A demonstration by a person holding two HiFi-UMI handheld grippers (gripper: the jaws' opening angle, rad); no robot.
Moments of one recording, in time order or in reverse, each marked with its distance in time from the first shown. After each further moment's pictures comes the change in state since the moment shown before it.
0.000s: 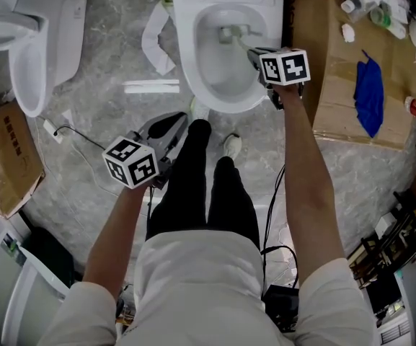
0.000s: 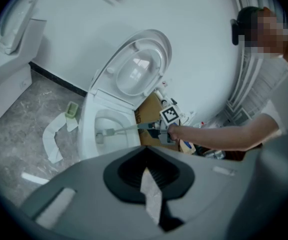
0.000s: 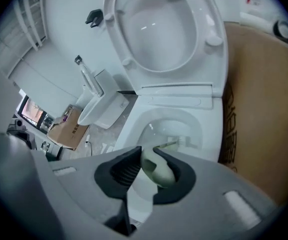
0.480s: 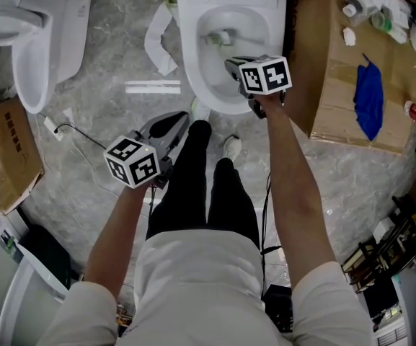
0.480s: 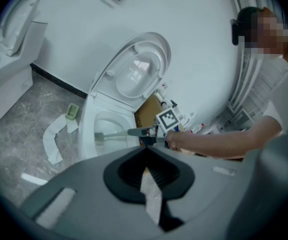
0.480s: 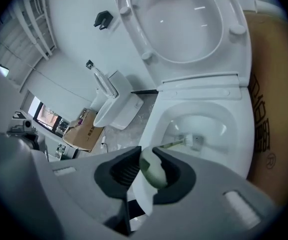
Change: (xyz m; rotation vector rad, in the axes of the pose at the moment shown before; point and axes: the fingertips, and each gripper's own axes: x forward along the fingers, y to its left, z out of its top) left arm -0.003 -0.005 0.004 0.000 -0.022 0.006; right arm 0.022 0.075 -0.005 0.003 -0.004 0.164
